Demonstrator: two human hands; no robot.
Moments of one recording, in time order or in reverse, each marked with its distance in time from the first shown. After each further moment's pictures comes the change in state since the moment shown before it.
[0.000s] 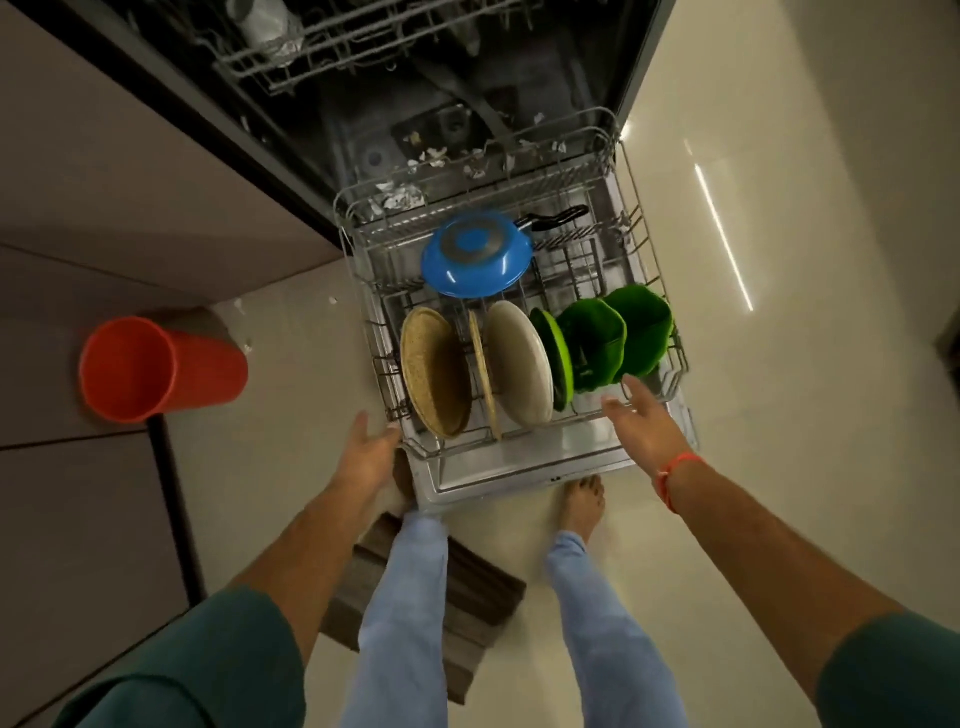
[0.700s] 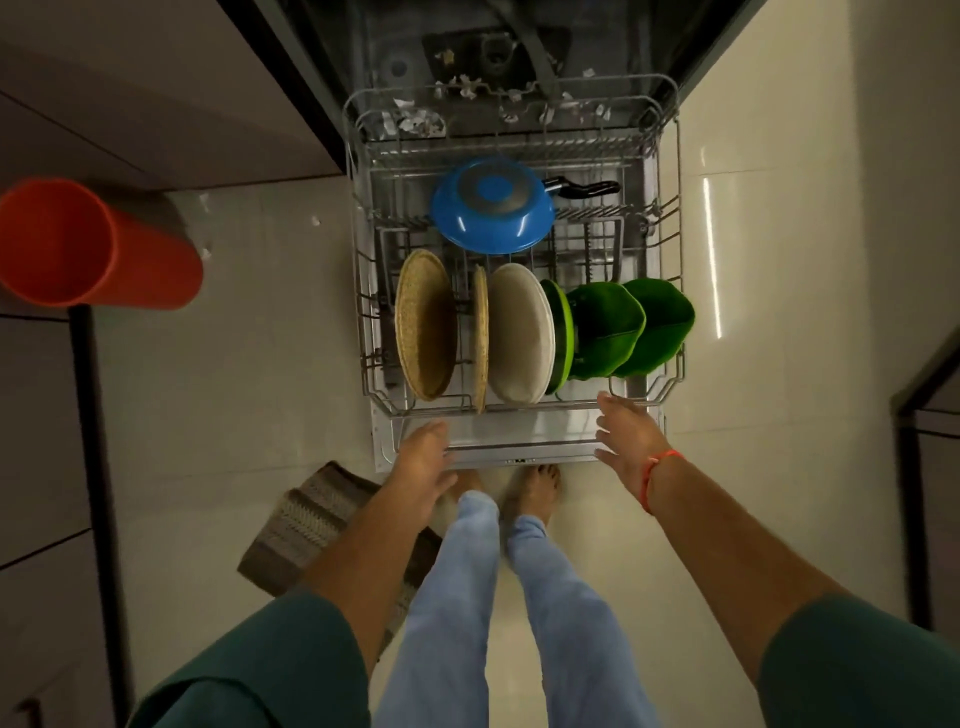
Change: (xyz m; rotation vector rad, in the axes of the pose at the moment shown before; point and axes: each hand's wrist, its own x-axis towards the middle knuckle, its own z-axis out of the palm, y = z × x) left_hand -0.002 -0.059 0.085 -0.431 -0.214 -0.304; right_hand 0.036 0.018 0.021 0.262 -0.011 0.266
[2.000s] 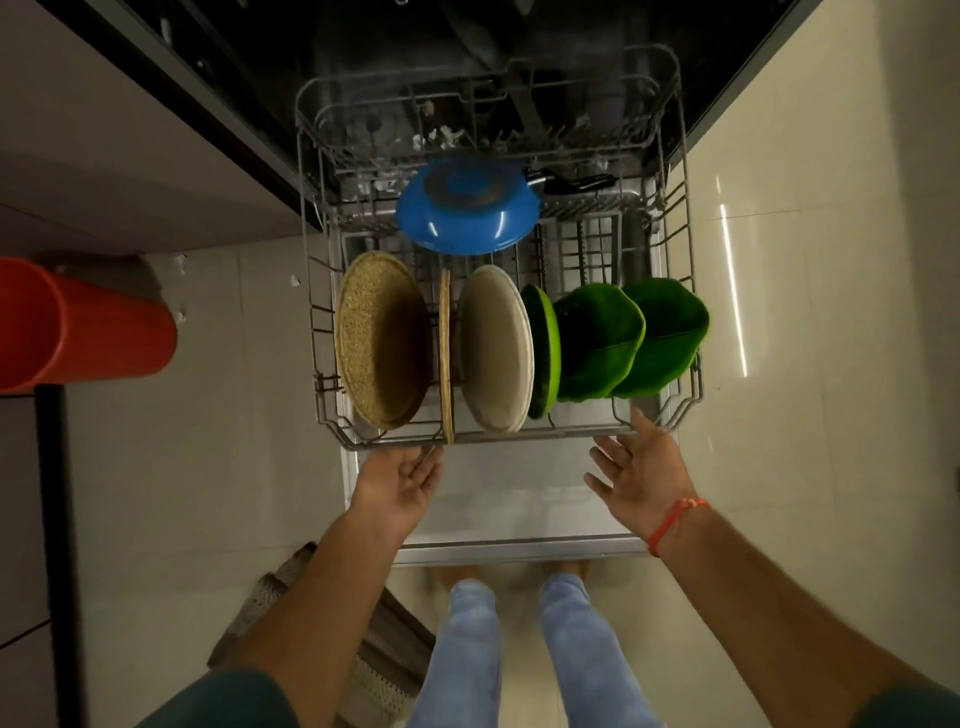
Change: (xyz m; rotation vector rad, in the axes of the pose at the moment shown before) left_hand 0.102 0.082 0.046 -0.528 0.001 -0.040; right_hand 0.102 -0.071 -0.004 0.434 -0.148 0.110
